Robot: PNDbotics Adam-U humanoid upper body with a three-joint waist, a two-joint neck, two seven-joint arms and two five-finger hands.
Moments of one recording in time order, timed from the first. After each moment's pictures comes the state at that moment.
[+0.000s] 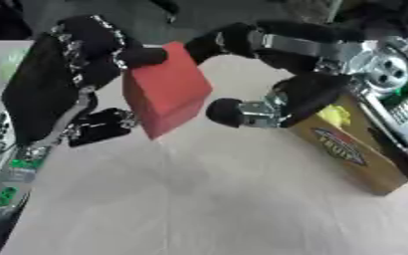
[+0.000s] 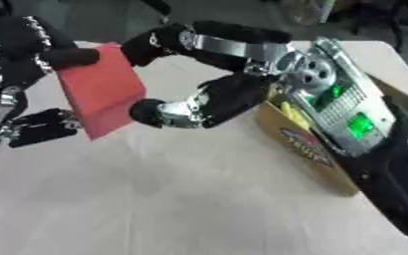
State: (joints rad) left arm -0.73 0.37 -0.37 -1.76 -1.07 -0.50 0.41; right arm -0.80 -0.60 0.36 -1.98 0.02 0.13 0.58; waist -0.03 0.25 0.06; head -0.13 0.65
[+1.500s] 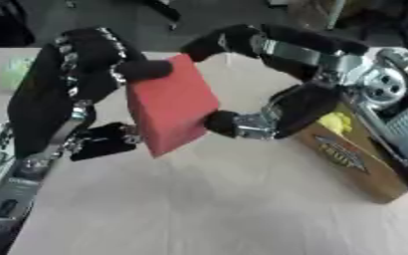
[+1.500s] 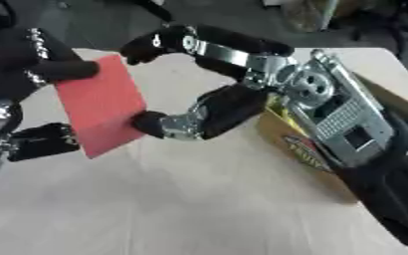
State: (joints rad) left arm -0.73 0.37 -0.40 -1.79 -0.99 -0.53 0.43; right arm -0.80 -0.59 0.37 -1.98 0.06 0.11 0.53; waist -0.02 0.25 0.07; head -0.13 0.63
